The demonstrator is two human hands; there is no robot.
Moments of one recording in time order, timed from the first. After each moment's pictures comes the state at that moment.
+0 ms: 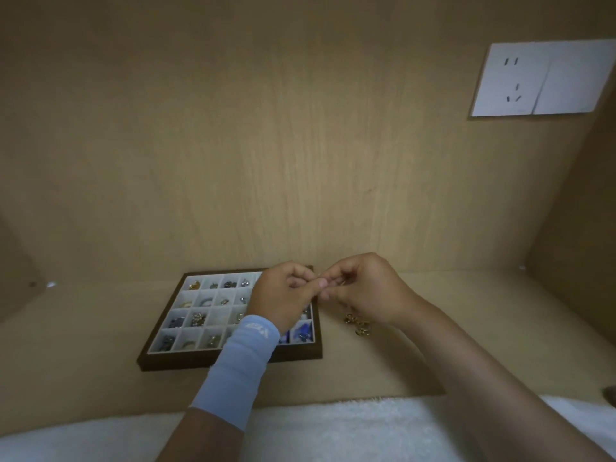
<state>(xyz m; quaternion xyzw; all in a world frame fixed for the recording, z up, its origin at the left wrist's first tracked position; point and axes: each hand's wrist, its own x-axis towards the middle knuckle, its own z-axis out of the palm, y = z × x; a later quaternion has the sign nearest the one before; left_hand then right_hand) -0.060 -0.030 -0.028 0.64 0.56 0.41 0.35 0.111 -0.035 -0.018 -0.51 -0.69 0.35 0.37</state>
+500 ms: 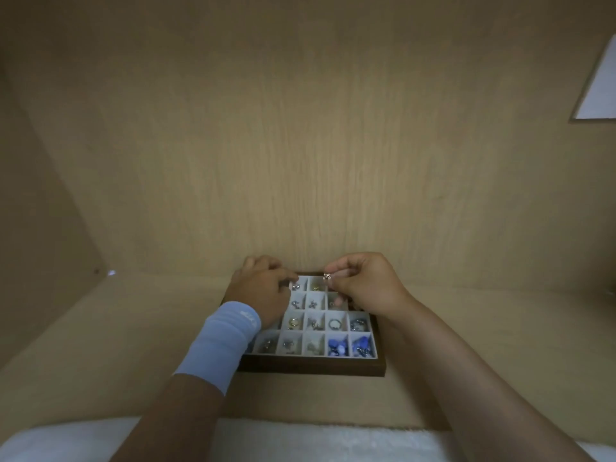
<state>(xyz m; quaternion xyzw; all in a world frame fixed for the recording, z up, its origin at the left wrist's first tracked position) -0.179 0.023 -0.041 0.76 0.64 0.15 0.03 0.026 0.011 -0.022 -0.53 -0.60 0.46 0.40</state>
